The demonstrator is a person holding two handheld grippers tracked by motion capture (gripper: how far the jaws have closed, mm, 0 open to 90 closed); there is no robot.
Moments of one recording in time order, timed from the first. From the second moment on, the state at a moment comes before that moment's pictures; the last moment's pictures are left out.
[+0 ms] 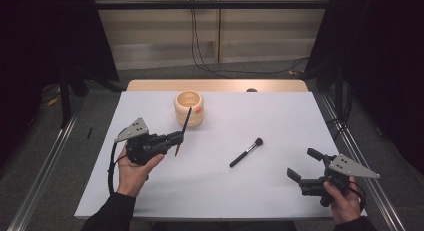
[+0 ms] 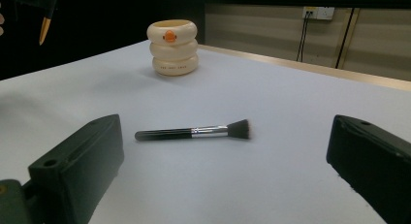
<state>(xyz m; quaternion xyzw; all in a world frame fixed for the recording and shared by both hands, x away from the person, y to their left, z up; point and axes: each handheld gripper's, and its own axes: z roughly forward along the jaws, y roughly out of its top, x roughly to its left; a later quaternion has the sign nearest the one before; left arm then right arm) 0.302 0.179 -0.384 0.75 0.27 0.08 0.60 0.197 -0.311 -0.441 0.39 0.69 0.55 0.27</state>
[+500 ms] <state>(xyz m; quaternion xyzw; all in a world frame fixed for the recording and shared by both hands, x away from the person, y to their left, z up) 0.291 0.156 -0.378 0.76 0.24 0.07 0.60 0.197 -0.311 -0.440 0.39 0.69 0.56 0.27</state>
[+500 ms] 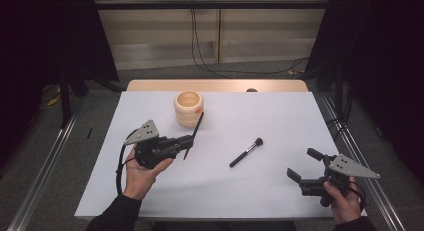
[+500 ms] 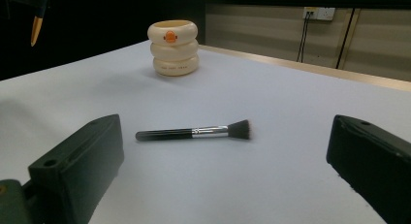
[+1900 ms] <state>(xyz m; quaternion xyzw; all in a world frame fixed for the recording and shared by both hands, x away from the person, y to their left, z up) 0.290 0.090 -0.366 0.79 0.18 0.01 0.58 0.197 -0.310 -0.440 0.39 0.69 0.56 0.27</state>
